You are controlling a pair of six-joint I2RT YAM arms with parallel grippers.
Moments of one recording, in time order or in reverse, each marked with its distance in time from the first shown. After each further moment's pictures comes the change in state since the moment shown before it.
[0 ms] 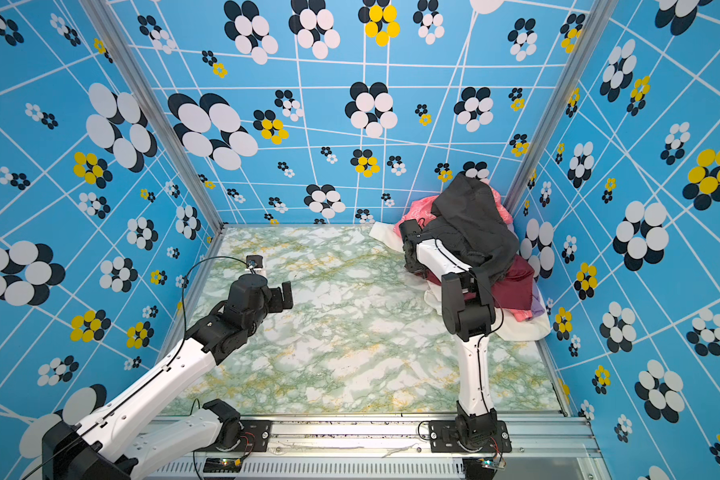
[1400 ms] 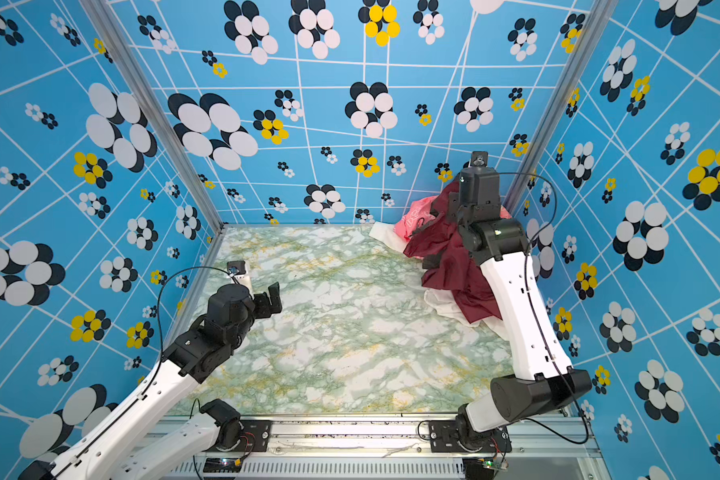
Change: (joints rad) left arm 0.000 -0.169 -0.032 -0.045 -0.033 0.001; right arm -0.041 -0.679 0.114 -0.014 -0.006 0.056
